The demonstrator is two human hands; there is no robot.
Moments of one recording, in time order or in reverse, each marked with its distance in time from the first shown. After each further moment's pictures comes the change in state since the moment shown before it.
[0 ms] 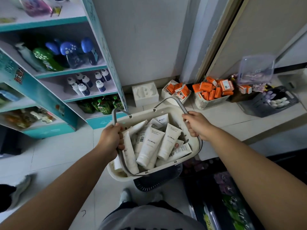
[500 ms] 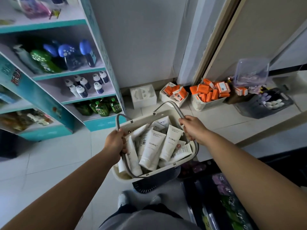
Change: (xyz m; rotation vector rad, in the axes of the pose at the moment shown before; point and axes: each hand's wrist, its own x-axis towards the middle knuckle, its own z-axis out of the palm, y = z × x) left_hand 0.014 -0.023 0.006 0.078 0.013 -0.018; right_hand -0.002 0.011 0.006 -0.124 0.038 -0.034
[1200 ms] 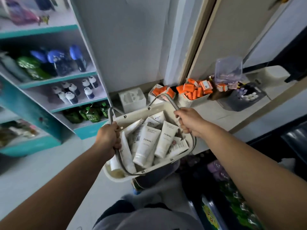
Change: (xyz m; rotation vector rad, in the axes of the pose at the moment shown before) left_hand -0.032 0.033 -0.039 -0.082 -0.139 0.037; right_hand -0.070 -0.036 0.028 0.148 0.098 0.010
